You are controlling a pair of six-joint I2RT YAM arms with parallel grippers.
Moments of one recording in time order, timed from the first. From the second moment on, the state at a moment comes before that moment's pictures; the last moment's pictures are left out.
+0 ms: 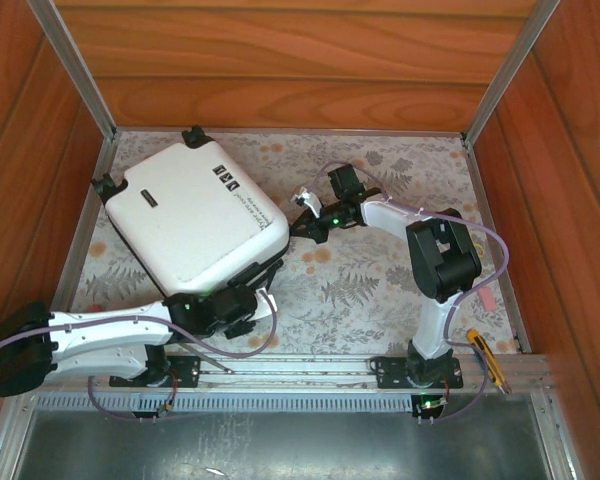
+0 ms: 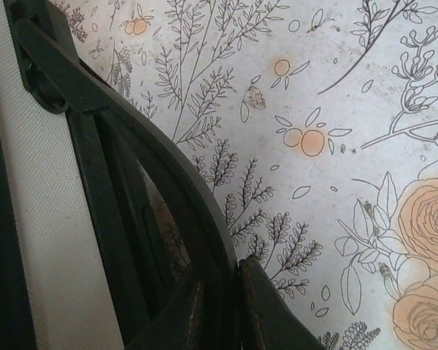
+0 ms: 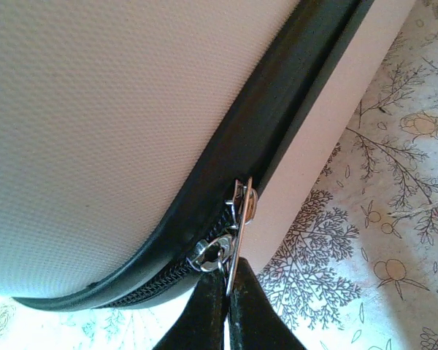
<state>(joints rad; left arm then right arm) -1.21 1.05 0.44 -0.37 -0.27 0.19 0.49 1.90 1.23 -0.35 -0.90 -0.48</state>
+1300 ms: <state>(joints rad) -1.29 1.19 1.19 -0.50 -0.62 0.06 0.54 1.90 1.22 -0.10 -0.67 -0.20</state>
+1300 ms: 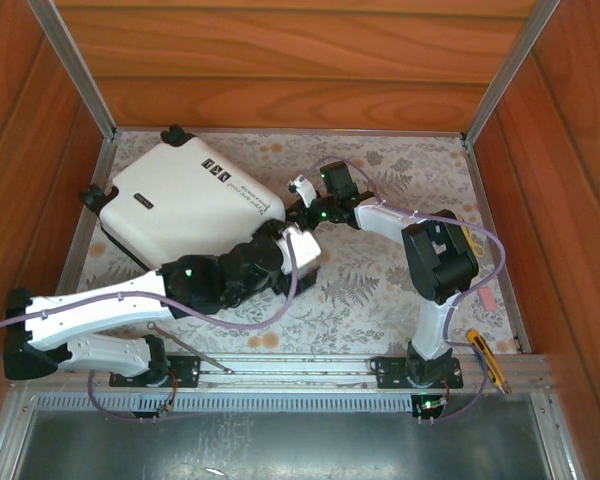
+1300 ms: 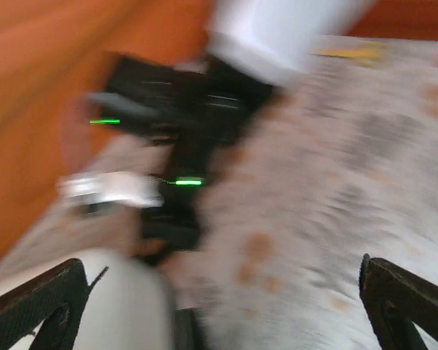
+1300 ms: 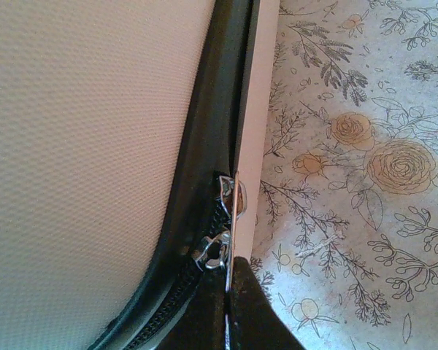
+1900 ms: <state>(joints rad) -0.10 0.76 1.19 -1.50 -1.02 -0.91 0.53 1.96 1.28 -0.10 -0.69 -0.25</state>
